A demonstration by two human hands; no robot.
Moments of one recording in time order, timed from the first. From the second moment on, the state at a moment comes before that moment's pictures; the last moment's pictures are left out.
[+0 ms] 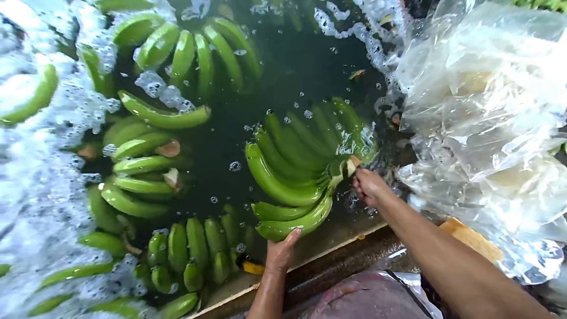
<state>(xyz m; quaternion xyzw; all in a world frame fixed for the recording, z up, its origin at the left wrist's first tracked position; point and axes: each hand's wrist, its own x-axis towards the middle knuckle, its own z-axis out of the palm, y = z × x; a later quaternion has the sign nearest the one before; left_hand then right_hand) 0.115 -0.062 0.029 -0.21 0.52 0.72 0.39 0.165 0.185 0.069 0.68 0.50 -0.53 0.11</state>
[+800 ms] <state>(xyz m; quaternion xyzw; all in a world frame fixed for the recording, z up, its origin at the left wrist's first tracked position) 0.086 0.028 0.043 -0.36 0.51 0.55 0.56 0.421 0.105 0.112 0.29 0.94 -0.18 0.00</state>
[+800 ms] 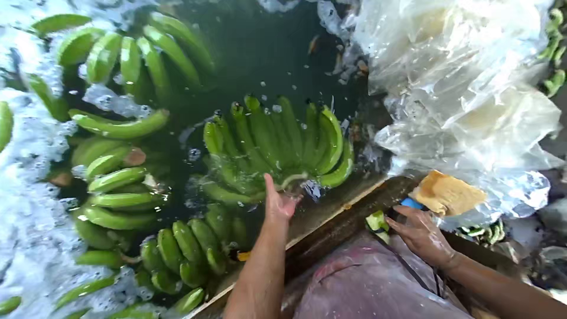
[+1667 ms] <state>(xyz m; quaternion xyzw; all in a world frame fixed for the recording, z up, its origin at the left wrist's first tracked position) 0.149 0.018 0.123 0.29 0.66 0.51 0.47 0.289 0.124 0.182 0.45 0.73 -0.51 0.01</state>
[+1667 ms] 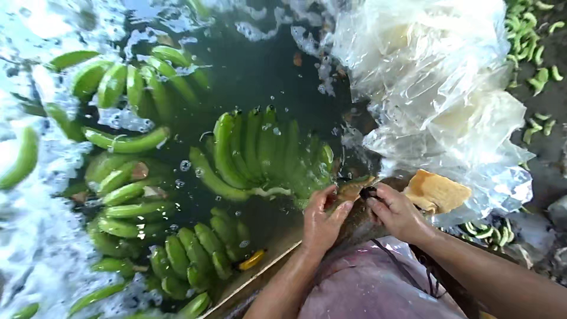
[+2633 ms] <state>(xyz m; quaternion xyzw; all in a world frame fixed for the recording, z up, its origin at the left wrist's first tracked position) -0.015 0.143 0.241 0.61 0.63 0.40 0.27 0.404 0.138 0.120 0.20 0.93 -0.31 0.04</state>
